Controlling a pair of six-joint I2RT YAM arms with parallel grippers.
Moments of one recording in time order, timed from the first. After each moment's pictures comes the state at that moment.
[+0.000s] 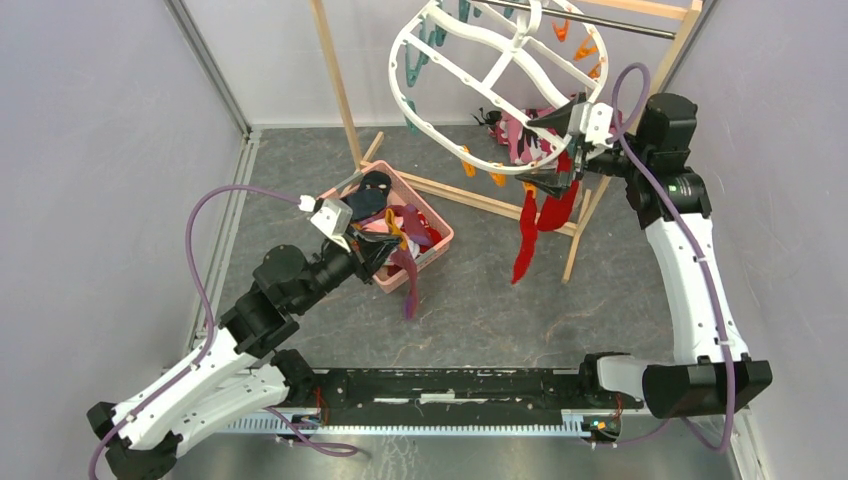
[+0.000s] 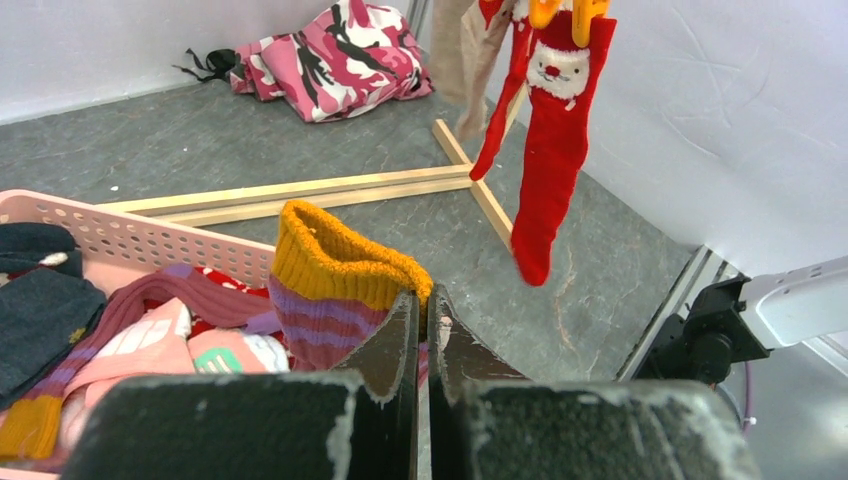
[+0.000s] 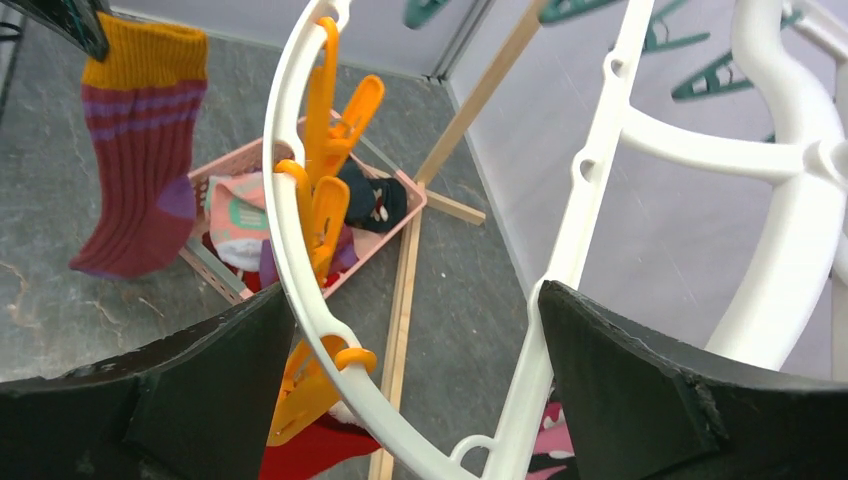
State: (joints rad) left arm -0.83 0.64 0.74 -0.08 -0.02 -0.26; right arm 0.05 1.23 1.45 -0.43 -1.17 -0.69
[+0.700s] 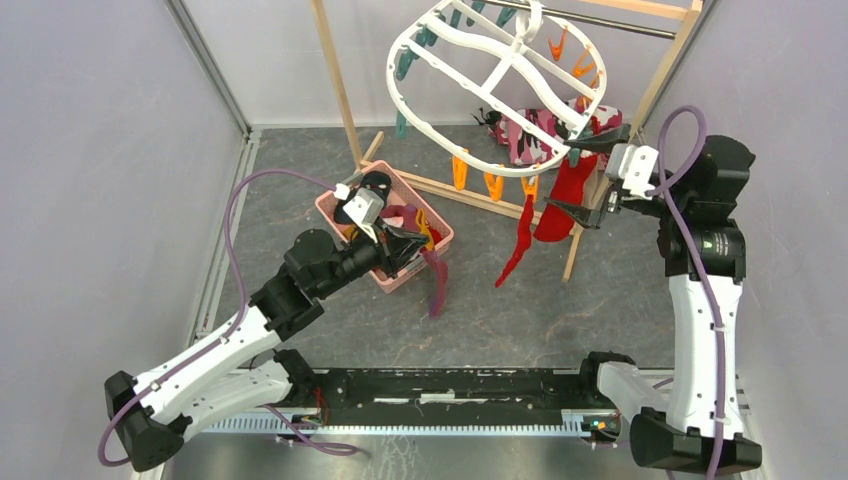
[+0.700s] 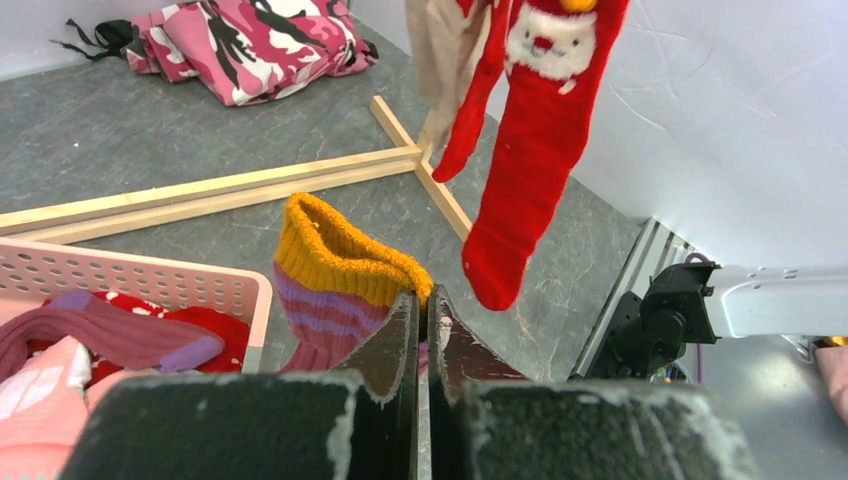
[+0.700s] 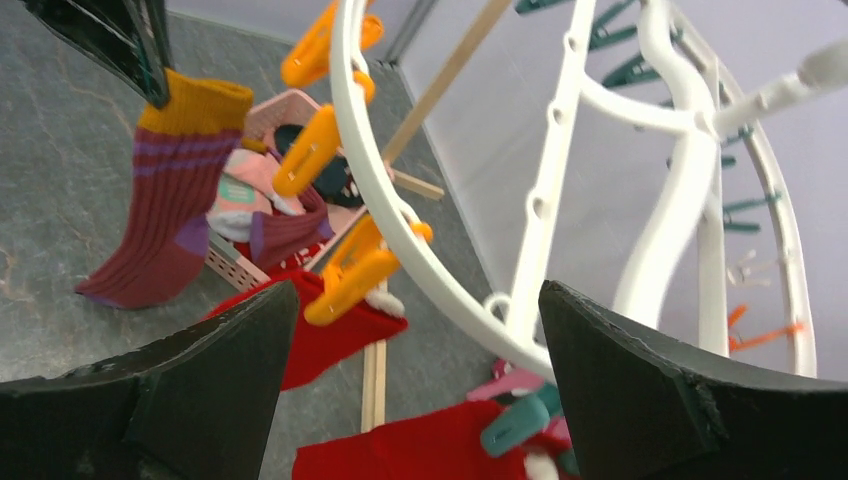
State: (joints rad) left arm -0.83 0.82 0.74 0.08 0.12 -0.31; right arm -0.11 0.99 1.36 -0.48 -1.26 -0.70
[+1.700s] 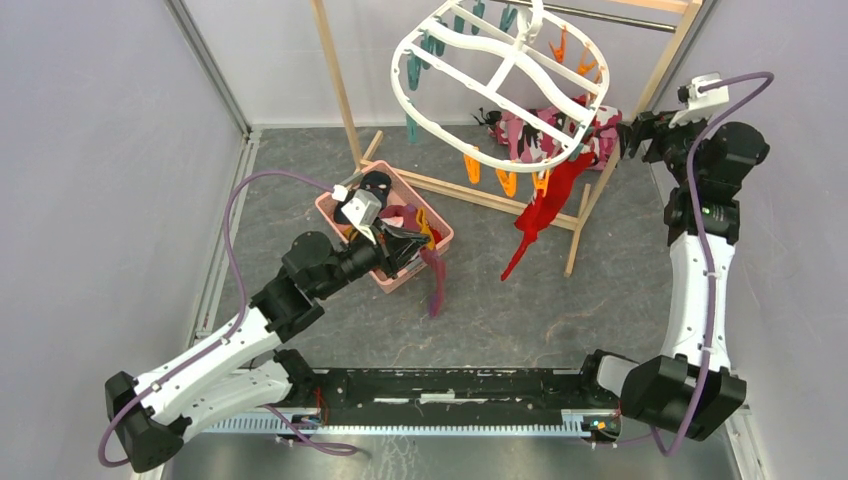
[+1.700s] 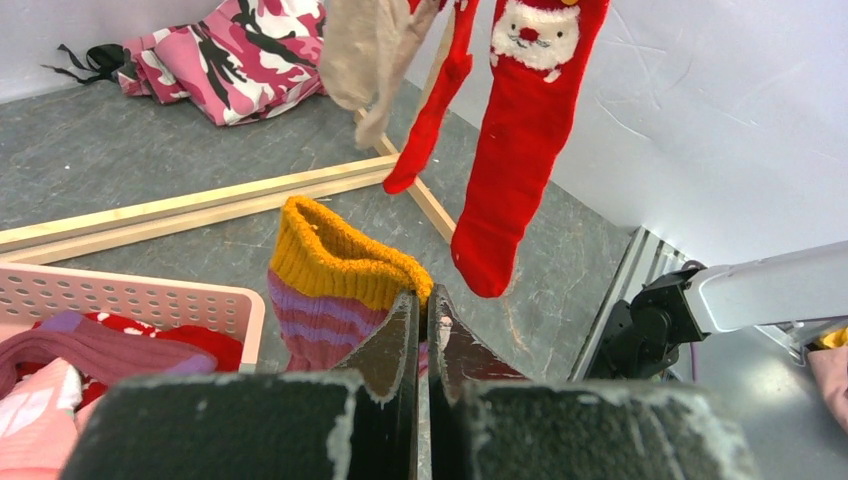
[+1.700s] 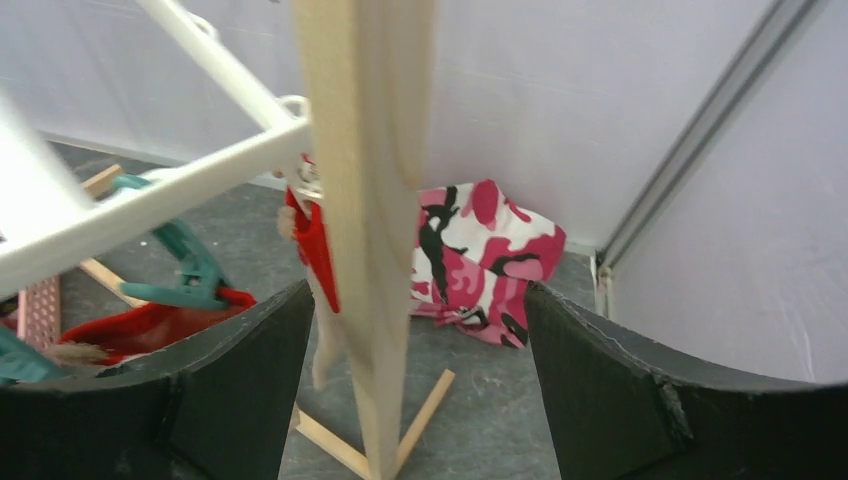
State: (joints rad) left arm -0.83 0.82 0.72 0.14 0.13 -0.31; right arm -0.35 1.16 1.23 -0.08 -0.54 -0.10
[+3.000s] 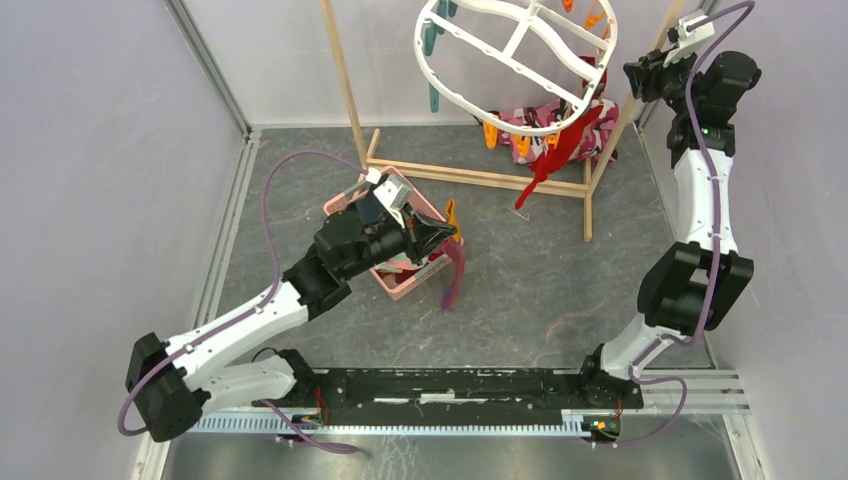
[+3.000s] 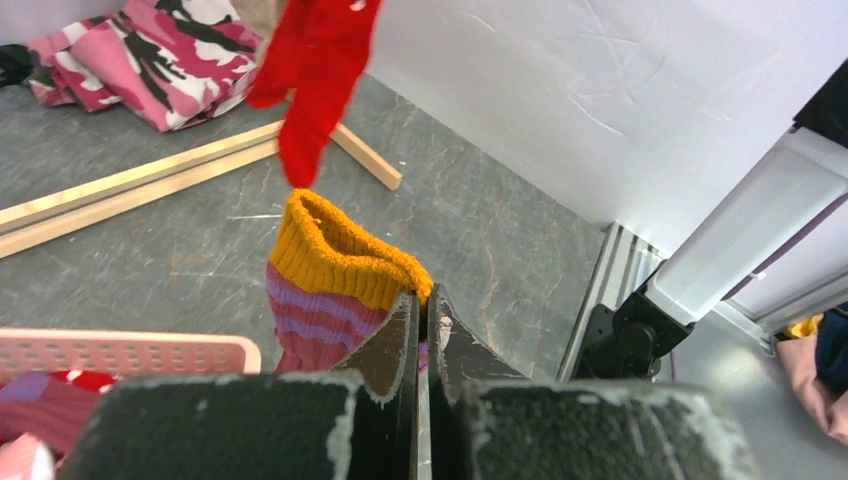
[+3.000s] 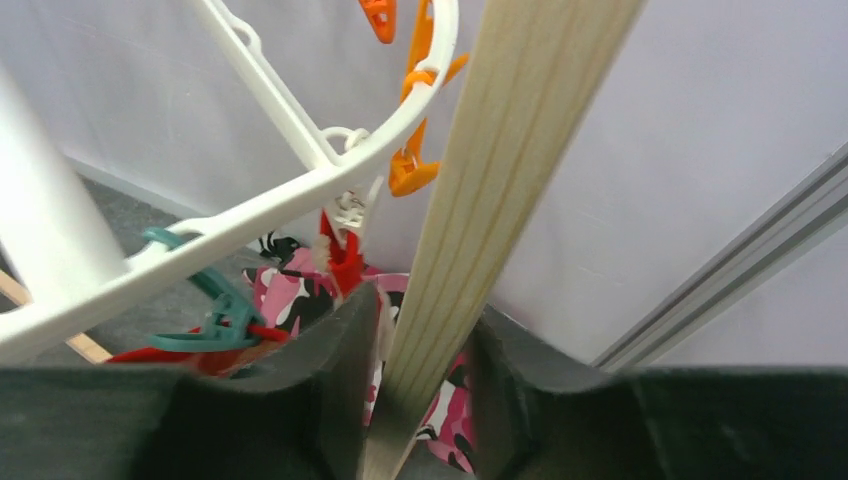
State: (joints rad) left arm -0.83 1.03 0.79 0.26 0.21 -0.33; right arm -0.31 1.70 1.70 0.03 -0.64 -0.18
